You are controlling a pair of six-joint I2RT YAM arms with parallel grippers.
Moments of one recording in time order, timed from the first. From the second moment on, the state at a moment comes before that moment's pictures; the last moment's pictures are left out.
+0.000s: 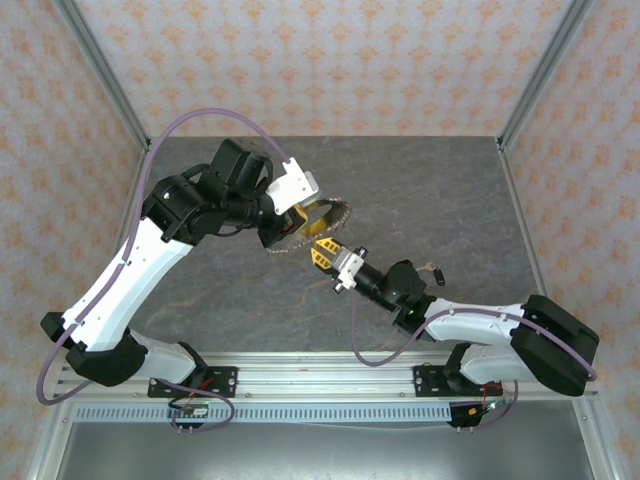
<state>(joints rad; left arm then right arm) -0.67 1.39 1.82 -1.22 0.23 0.32 0.97 1.24 0.41 1.01 -0.01 -0.46</state>
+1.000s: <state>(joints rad) -0.67 1.38 1.82 -1.22 0.23 0.32 1.00 1.30 0.44 1.04 0.06 -0.48</state>
